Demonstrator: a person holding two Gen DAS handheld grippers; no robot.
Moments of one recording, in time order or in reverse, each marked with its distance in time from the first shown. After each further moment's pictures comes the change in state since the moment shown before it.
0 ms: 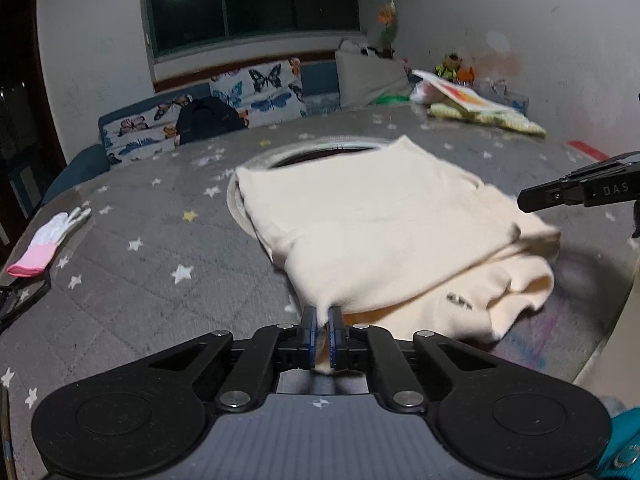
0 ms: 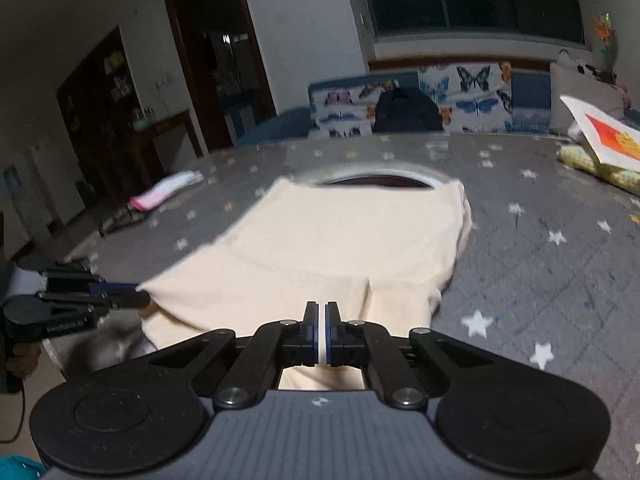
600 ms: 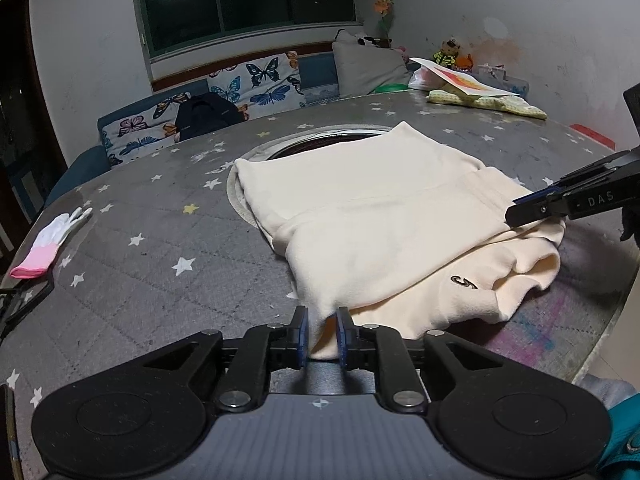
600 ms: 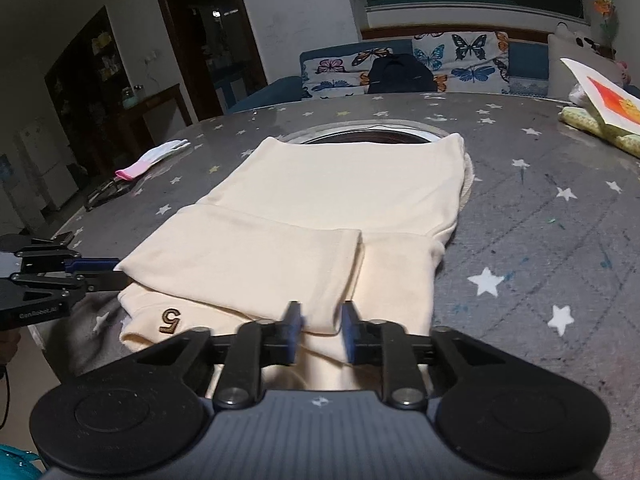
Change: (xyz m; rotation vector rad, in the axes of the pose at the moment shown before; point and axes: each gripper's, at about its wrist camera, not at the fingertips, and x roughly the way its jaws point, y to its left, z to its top) left arm 0.000 -0.004 -0.005 0.034 0.012 0.019; right arm 0.025 -0.004 -0.014 0.017 0.067 0.004
